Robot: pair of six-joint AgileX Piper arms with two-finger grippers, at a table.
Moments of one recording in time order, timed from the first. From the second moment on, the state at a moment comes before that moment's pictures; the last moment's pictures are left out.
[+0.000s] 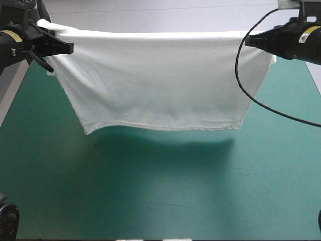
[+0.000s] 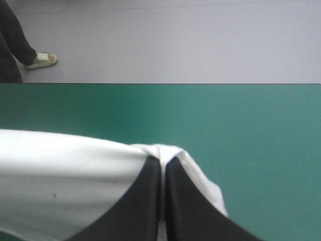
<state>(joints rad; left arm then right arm) -0.13 1.49 -2.14 0.06 1.17 0.14 0.18 1.47 -2.18 -0.03 1.25 0.15</state>
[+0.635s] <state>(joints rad) -0.13 1.81 -2.30 0.00 0.90 0.14 0.18 1.77 -2.22 0.05 0.76 0.07</state>
